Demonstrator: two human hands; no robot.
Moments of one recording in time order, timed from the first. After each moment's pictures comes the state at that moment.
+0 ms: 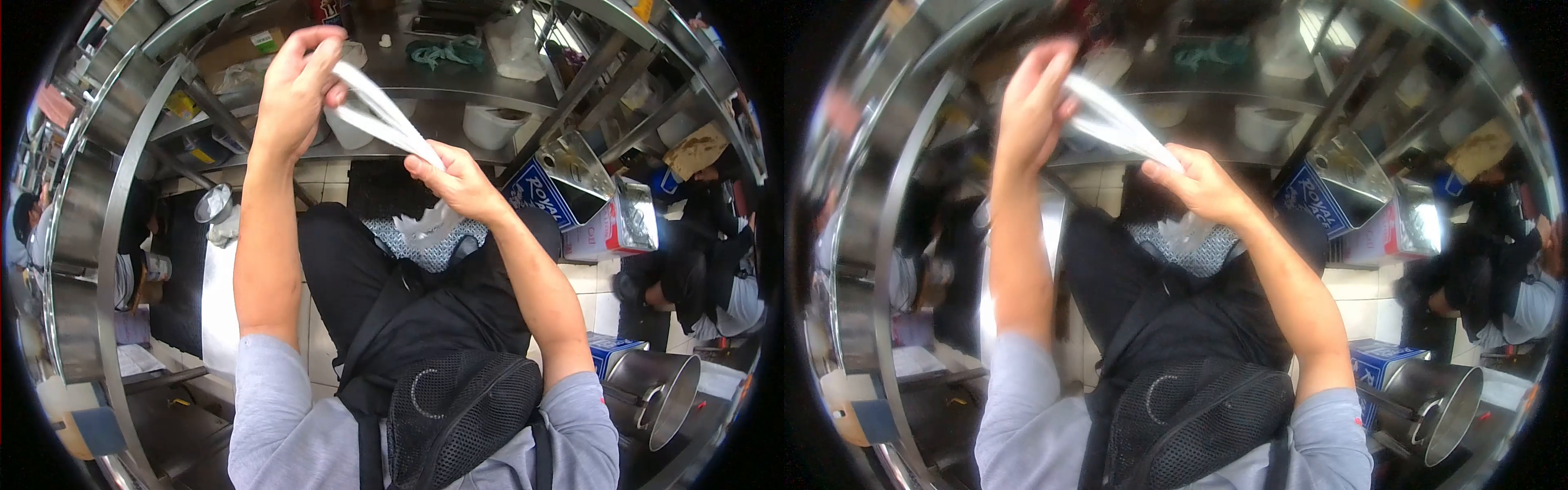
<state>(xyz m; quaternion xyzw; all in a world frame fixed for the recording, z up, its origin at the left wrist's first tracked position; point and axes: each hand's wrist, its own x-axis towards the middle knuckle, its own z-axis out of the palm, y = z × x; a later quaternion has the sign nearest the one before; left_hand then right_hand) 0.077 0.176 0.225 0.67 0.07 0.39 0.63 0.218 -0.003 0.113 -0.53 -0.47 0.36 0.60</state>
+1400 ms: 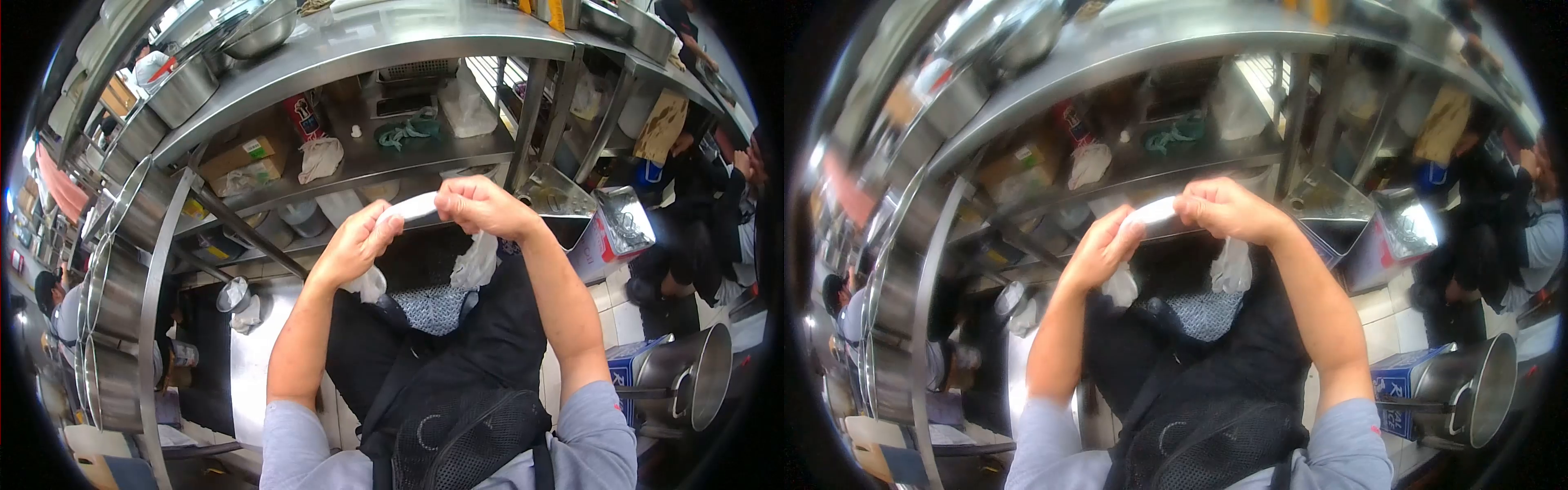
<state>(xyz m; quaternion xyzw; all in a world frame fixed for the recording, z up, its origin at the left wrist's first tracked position) 0.088 0.114 0.188 0.85 0.06 0.14 0.51 0.286 -0.063 0.185 -0.54 -0.47 0.42 0.56</state>
